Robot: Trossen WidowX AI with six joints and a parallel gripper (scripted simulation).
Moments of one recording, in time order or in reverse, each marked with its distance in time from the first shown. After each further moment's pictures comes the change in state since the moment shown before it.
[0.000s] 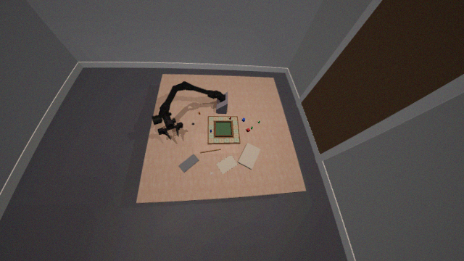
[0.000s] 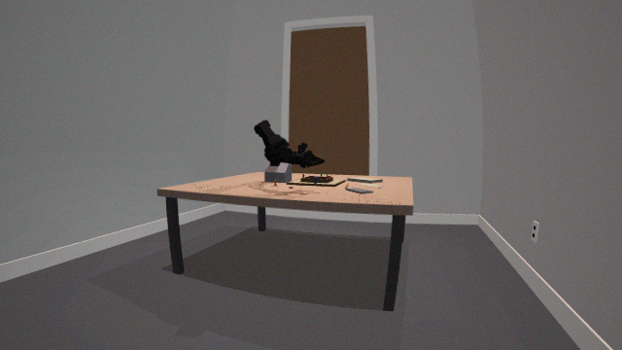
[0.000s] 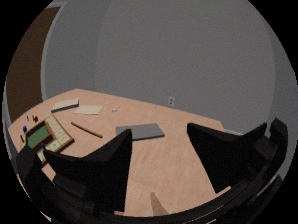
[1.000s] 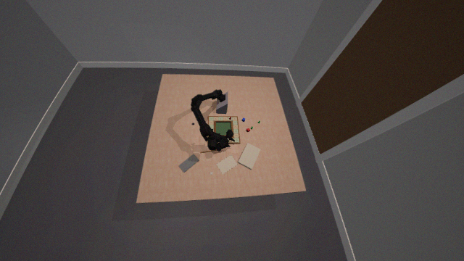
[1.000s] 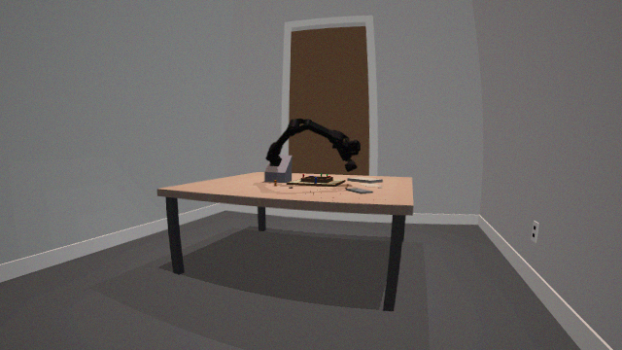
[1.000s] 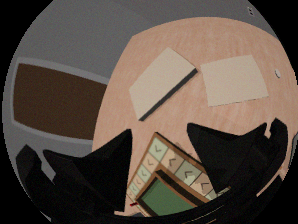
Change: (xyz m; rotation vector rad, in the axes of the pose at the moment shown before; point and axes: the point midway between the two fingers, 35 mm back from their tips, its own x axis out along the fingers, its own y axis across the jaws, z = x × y) arm 0.247 0.356 0.075 0.730 0.773 0.702
